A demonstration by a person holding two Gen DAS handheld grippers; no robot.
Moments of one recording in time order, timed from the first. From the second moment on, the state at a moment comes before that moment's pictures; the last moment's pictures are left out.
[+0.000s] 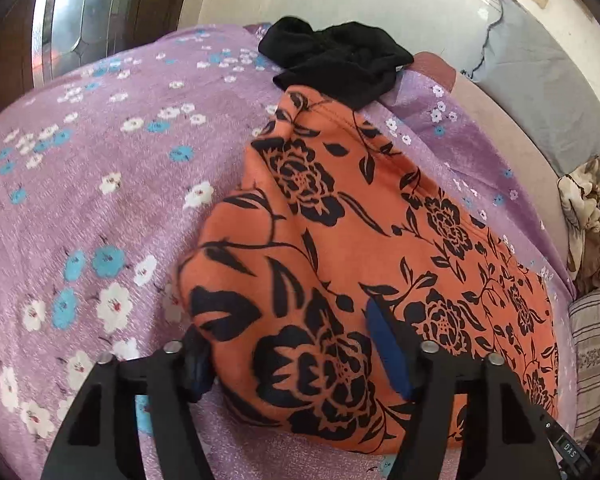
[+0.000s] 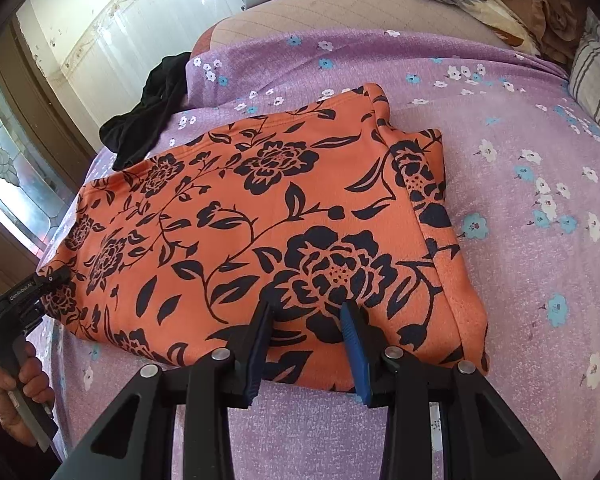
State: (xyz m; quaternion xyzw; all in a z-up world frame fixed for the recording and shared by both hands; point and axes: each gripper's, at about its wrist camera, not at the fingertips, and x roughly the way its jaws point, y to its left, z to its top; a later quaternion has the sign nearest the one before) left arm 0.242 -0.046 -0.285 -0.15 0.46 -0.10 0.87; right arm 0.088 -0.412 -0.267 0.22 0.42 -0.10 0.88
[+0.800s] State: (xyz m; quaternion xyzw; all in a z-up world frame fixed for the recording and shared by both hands) left arm 0.180 -0.164 -0.186 0.05 0.34 -0.24 0.91; right arm 0.073 -0.459 -0.259 0.39 0.36 -0.06 0.84
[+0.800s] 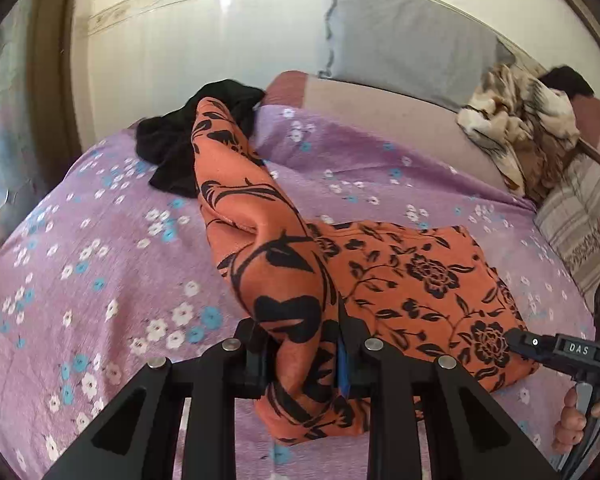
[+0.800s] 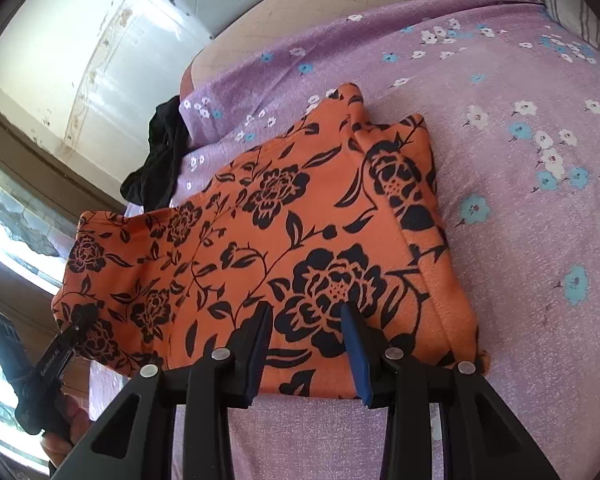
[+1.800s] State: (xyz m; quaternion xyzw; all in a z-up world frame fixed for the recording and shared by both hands) left arm 0.188 -0.190 -0.254 0.04 0.44 -0.30 0.85; right arm 0.145 -0.476 -0.277 0.43 0.36 -0.02 0.82
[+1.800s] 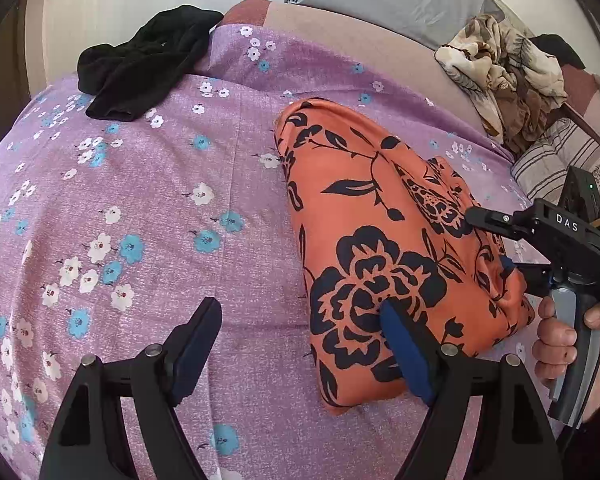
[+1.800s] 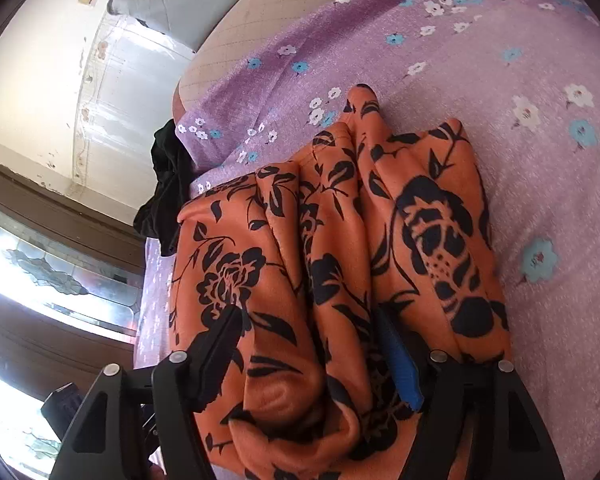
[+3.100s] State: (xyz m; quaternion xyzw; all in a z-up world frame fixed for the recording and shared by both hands) left arm 0.203 -0.192 -0.253 0.02 0.43 -0.33 0.84; right arm 0.146 -0.444 -0.252 0.28 0.38 -0.01 0.88
